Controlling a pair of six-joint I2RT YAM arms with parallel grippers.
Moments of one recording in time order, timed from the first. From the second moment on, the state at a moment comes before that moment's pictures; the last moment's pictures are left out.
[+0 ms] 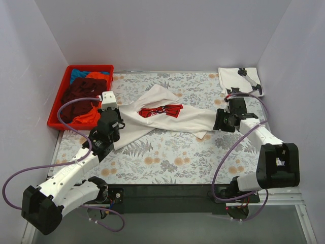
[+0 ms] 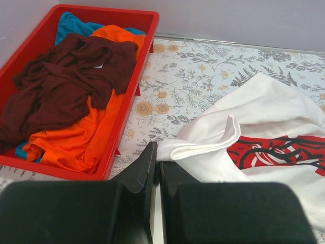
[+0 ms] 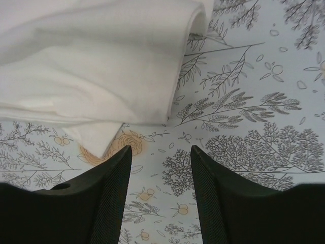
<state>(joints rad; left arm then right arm) -0.54 0.94 0.69 0.07 -0.72 -0.11 0.12 1.40 0.89 -0.48 -0.06 0.22</state>
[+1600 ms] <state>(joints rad) -0.52 0.89 0.69 0.07 -0.71 -0.12 -0.04 1.14 0.88 -0.60 -0.27 0.28</state>
